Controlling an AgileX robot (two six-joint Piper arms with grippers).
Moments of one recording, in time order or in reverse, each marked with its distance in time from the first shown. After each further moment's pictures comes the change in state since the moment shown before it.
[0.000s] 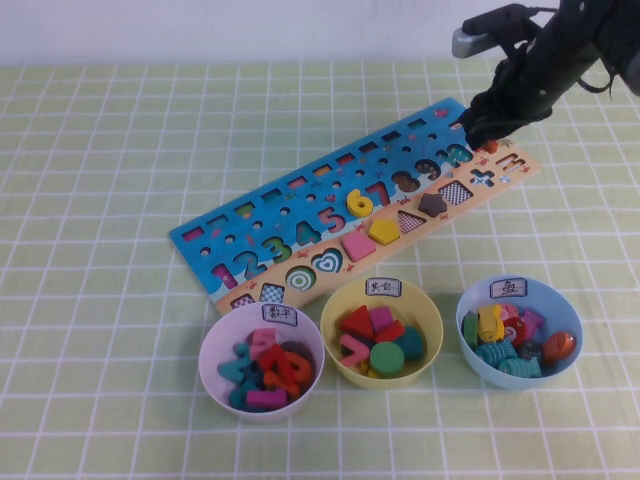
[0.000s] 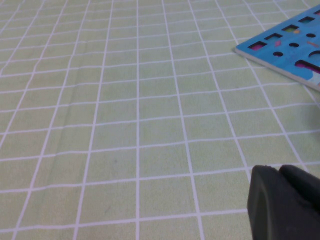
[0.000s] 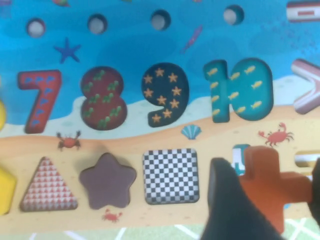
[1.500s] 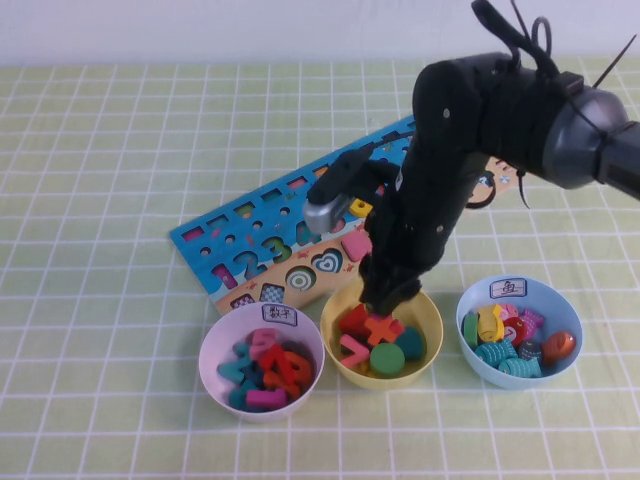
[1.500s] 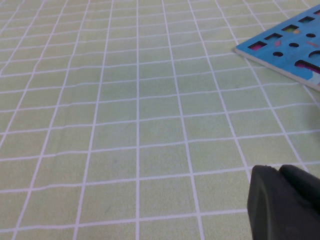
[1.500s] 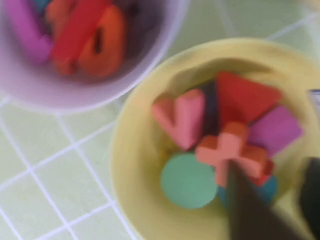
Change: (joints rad) right arm 0.408 -0.446 0.761 0.020 -0.023 -0.175; left arm 0.000 0.000 0.000 0.000 0.000 0.000
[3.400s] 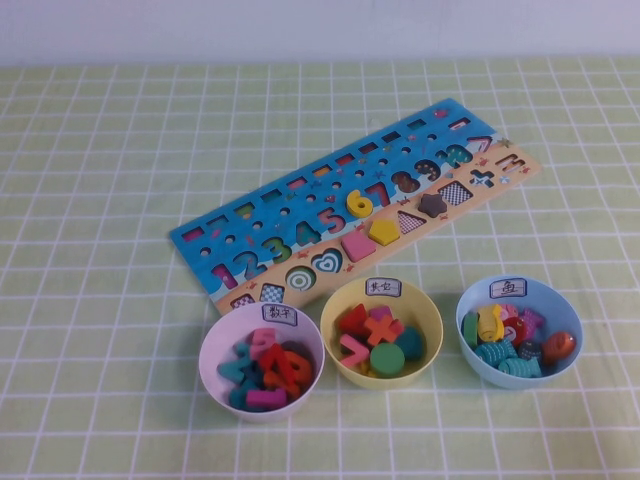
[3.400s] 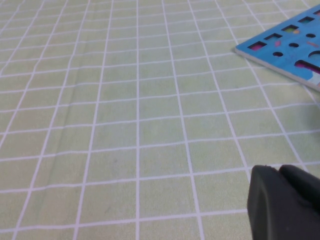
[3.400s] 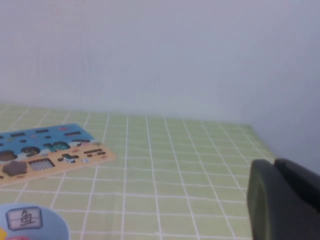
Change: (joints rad) right arm -0.652 -2.016 1.743 -0.261 -1.213 0.508; left arm 0.000 0.000 0.000 0.000 0.000 0.000
